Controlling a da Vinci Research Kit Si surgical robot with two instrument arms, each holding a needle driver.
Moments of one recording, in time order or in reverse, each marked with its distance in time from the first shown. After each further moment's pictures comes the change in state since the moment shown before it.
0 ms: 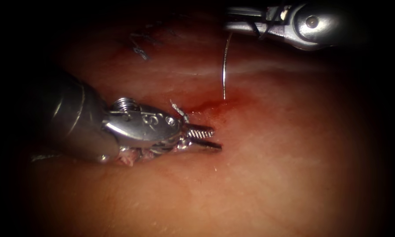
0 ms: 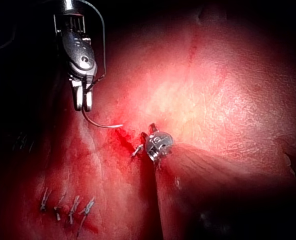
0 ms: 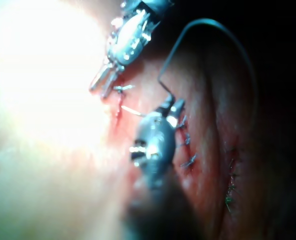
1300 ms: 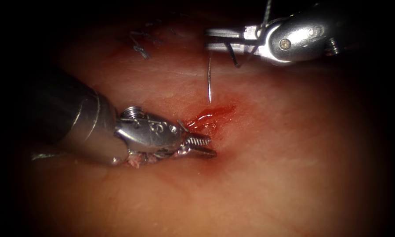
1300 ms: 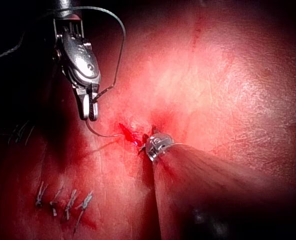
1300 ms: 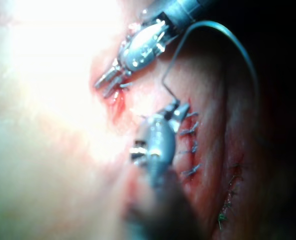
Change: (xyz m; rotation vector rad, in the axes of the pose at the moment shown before) right arm -0.004 -0.002 0.003 0.019 0.017 -0.161; left arm -0.004 -0.002 0.002 -0.003 -0.068 0.021
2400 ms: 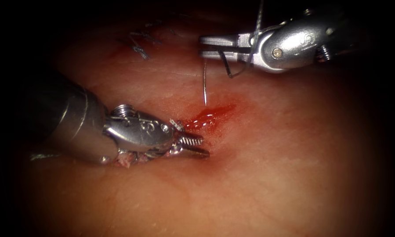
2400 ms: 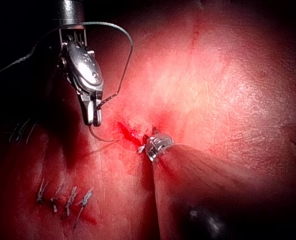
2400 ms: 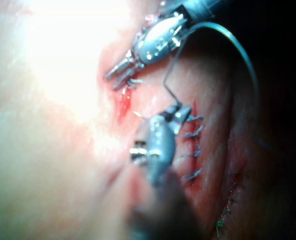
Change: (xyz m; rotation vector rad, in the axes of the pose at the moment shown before) right arm -0.001 -0.001 0.001 0.005 0.005 -0.054; left arm 0.000 0.000 -0.001 -0.012 -0.002 -0.002
